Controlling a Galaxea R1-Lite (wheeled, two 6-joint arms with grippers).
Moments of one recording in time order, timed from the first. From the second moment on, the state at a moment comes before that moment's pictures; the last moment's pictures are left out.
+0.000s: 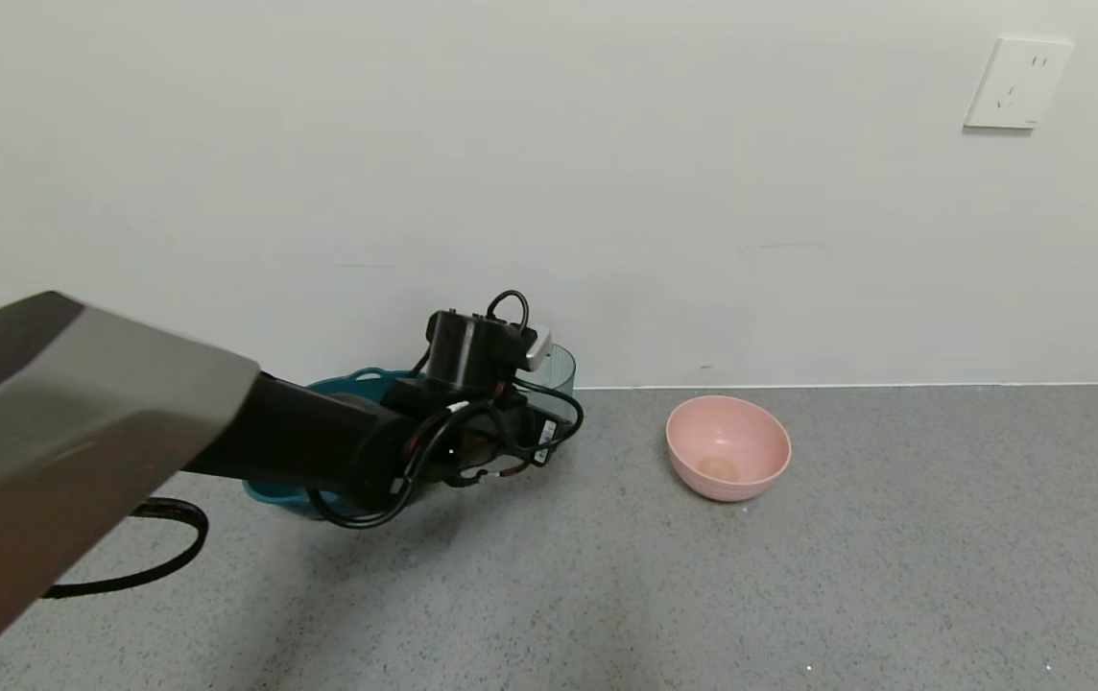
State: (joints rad) left arm -0.51 2.12 -1.27 -0.35 0.17 0.08; right arm 0.00 0.00 0.00 0.00 0.01 0.00
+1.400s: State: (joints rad) left arm -0.01 1.83 -1.20 -0.13 0.29 0.90; right arm 0.00 0.00 0.00 0.00 0.01 0.00
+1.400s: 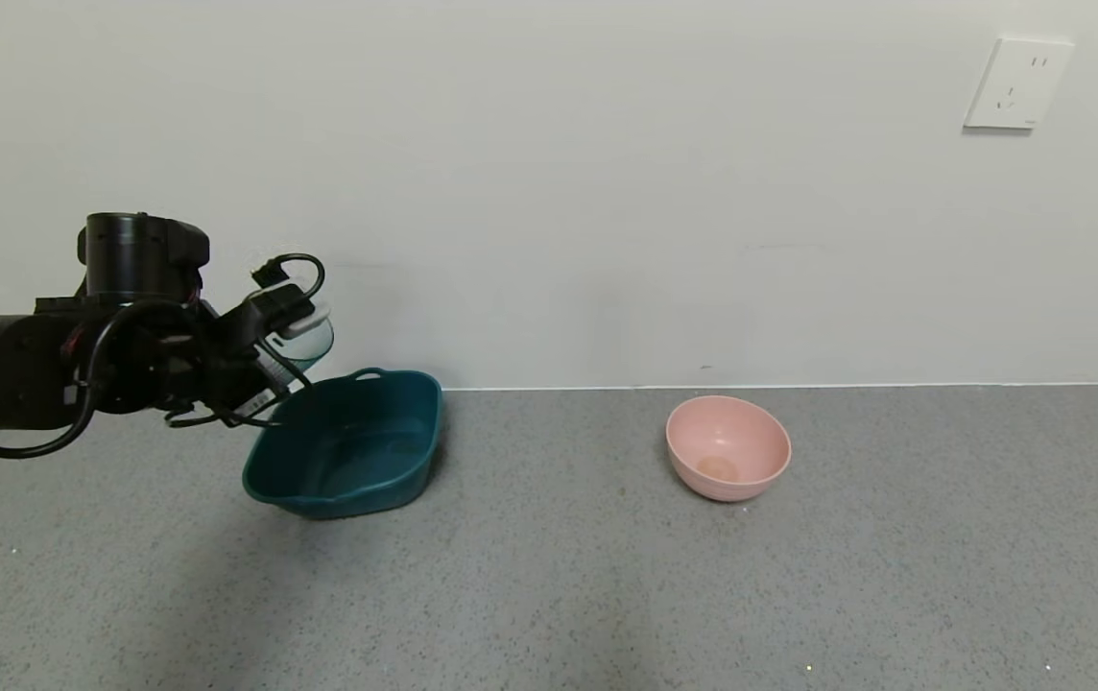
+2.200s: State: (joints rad) left arm -0.02 1.90 -1.21 -0.15 0.57 1.55; right arm 0.00 0.00 0.00 0.00 0.01 0.00
